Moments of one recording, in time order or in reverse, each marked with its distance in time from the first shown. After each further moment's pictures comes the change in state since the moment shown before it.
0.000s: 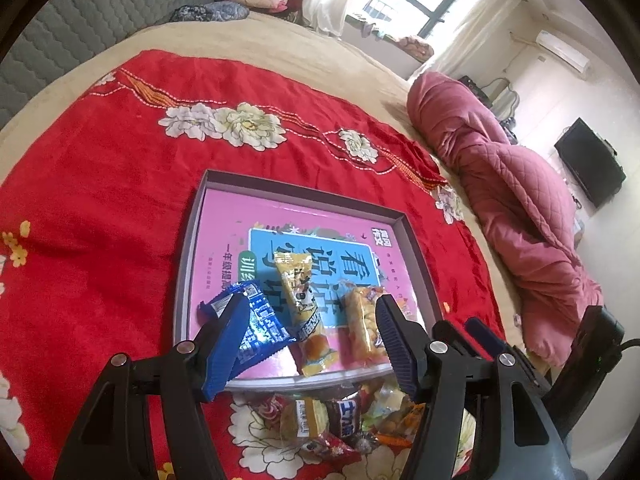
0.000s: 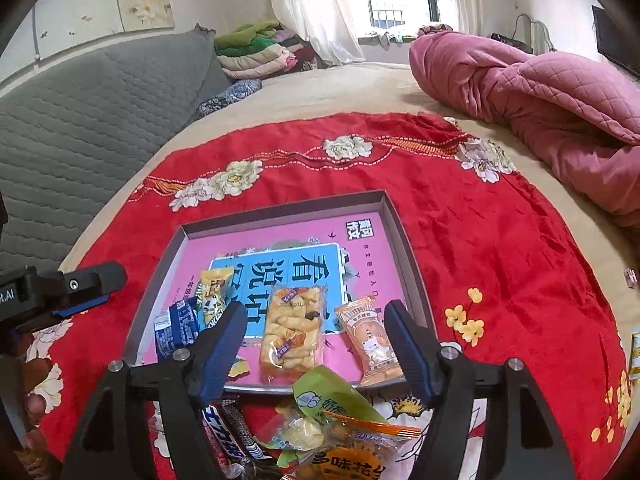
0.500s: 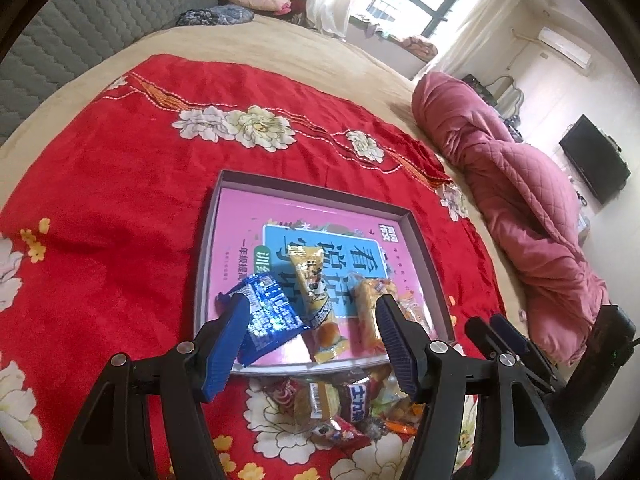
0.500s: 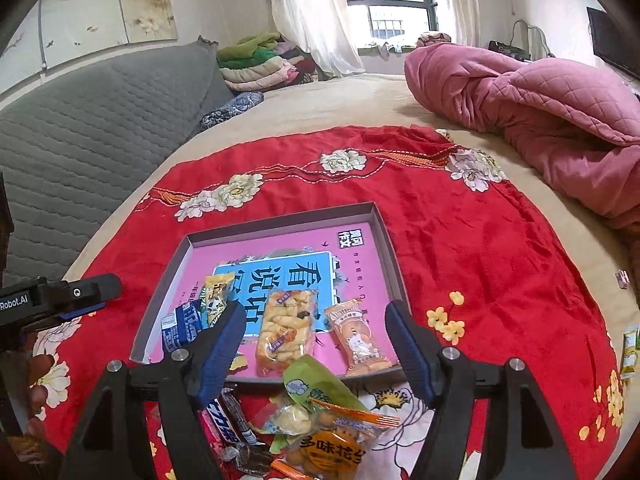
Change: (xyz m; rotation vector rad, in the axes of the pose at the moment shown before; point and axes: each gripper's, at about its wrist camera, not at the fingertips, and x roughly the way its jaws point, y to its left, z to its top) left arm -0.017 0.004 -0.007 0.006 -0.005 0.033; right arm -0.026 -0.013 -0.003 0.003 -0.038 0.009
